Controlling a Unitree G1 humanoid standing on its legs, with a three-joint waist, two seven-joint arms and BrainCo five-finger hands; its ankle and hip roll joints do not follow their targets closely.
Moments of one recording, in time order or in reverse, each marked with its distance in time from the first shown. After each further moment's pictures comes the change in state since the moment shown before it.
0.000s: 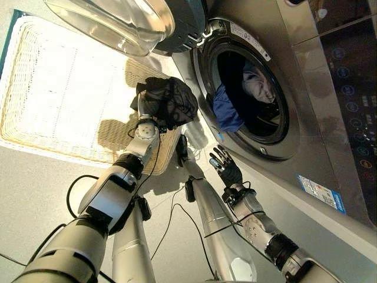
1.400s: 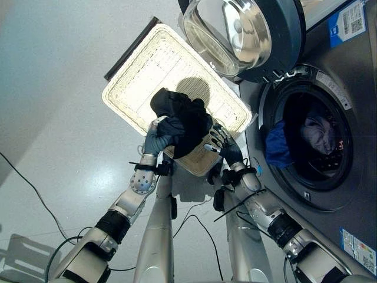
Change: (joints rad) left arm 0.572 0.056 -0.004 -0.677 0.314 -0.223 -0.163; right arm -0.157 -0.077 -0.039 -0.105 -0.341 0.106 -0.063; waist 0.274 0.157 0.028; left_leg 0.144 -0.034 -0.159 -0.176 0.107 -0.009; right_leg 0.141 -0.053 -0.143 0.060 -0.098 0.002
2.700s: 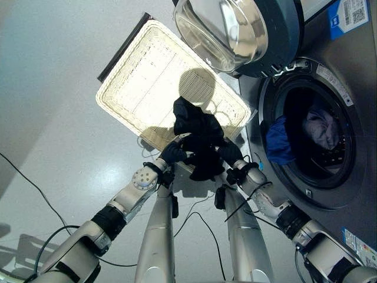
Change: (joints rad) left arm -0.053 0.088 -0.158 -0.005 -0.238 0.233 -0.383; right arm -0.057 -0.058 0.039 0.050 0.214 0.090 0.126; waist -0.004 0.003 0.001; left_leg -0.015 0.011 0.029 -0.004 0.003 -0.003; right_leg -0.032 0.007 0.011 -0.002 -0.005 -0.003
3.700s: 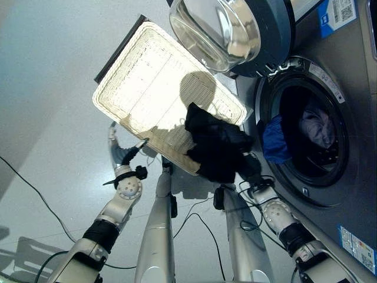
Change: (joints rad) left arm 0.146 -0.055 0.340 0.135 0.239 -0.022 0.903; right arm 0.162 0.105 -0.434 0.084 1.064 -0.040 0.240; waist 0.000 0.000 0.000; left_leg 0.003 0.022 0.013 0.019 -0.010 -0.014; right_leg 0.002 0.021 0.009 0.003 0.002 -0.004
